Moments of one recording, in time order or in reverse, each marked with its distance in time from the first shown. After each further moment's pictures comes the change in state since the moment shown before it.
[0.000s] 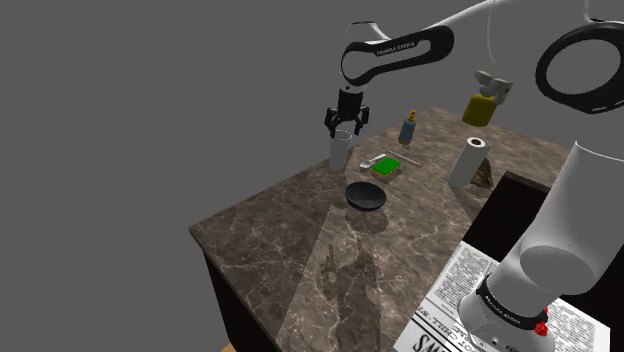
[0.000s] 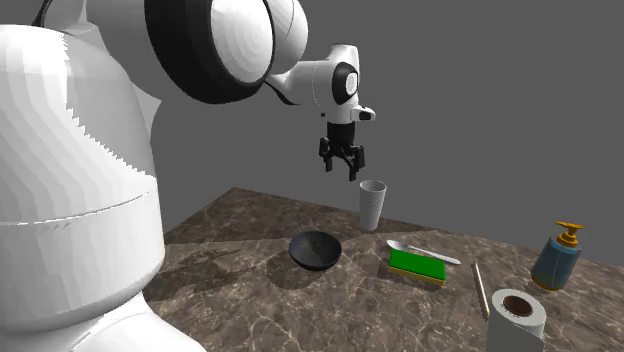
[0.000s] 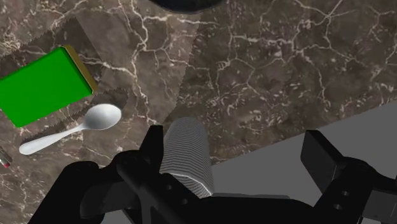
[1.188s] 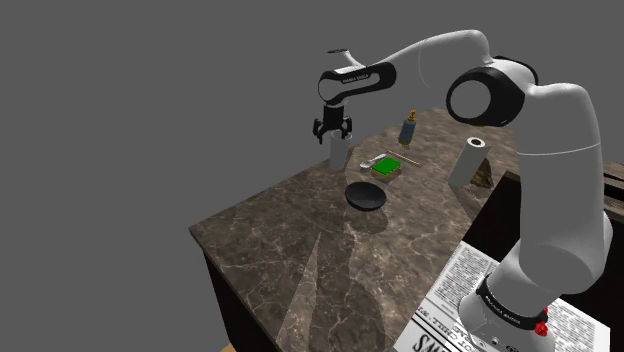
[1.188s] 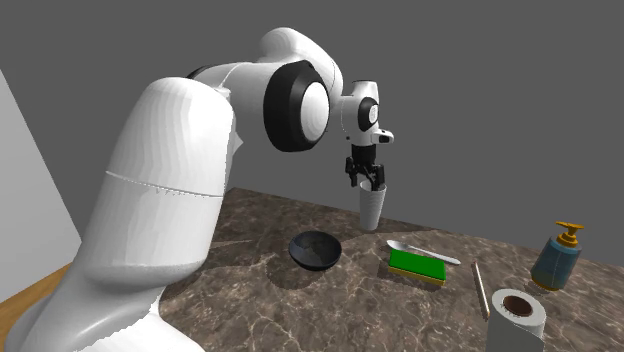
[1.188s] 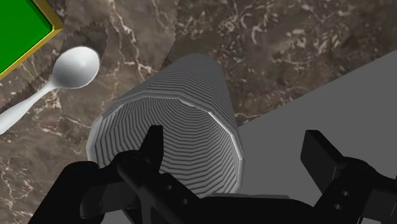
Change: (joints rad) arm -0.017 0.414 -0.043 0.393 -0.043 0.005 0.096
